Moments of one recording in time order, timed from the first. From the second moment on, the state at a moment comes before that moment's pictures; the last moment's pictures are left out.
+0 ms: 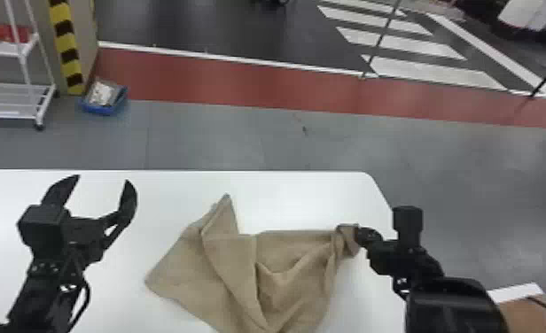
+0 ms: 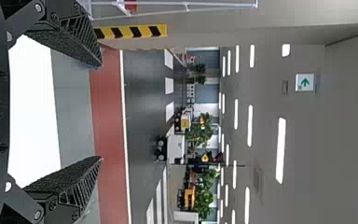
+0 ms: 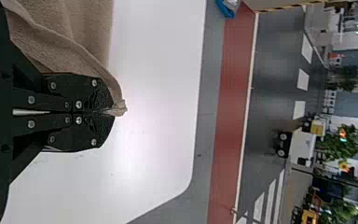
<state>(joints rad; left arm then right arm) 0.02 0.09 -0.25 -1.37 0.06 -0.23 0.10 0.01 -0.12 -0.42 -1.42 0.25 0.37 0.44</state>
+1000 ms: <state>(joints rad) 0.20 0.18 -0.30 -1.60 0.16 0.31 -0.01 -0.01 -0.17 -0.42 -1.21 0.35 0.27 0.38</state>
